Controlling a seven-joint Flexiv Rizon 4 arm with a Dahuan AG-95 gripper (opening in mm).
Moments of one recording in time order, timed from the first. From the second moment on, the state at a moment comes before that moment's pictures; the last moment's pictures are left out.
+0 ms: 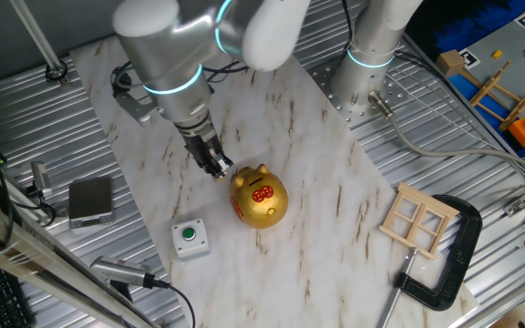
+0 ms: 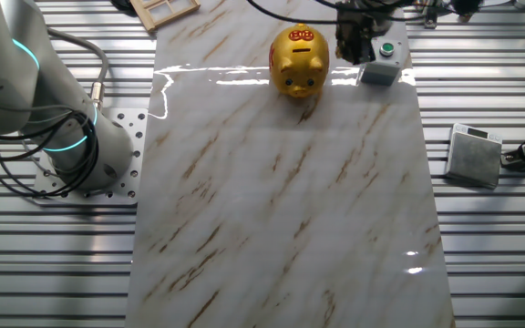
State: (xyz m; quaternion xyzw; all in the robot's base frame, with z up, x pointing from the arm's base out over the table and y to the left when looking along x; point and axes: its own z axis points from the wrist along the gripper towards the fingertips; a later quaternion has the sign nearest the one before) arm 0.520 0.144 0.147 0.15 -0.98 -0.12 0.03
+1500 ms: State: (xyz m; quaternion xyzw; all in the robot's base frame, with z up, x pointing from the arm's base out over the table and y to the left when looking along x) arm 0.532 0.074 0.136 0.20 -0.97 -0.11 0.04
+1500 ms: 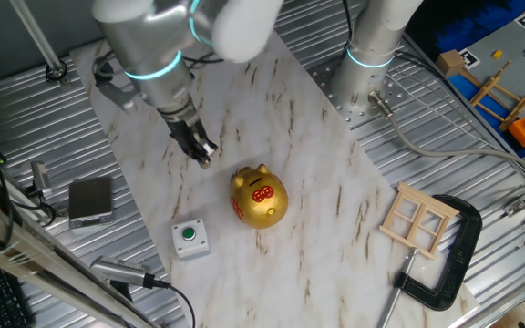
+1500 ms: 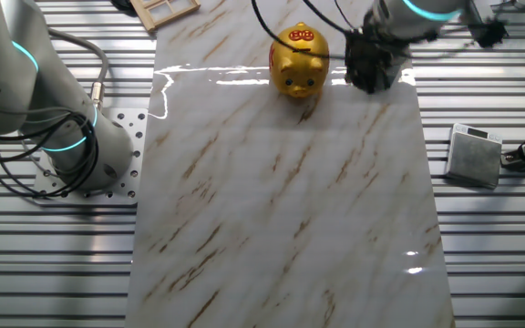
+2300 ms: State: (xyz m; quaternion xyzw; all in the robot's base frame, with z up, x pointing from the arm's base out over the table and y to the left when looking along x) arm 0.534 0.017 0.122 0.31 -0.95 -0.09 0.03
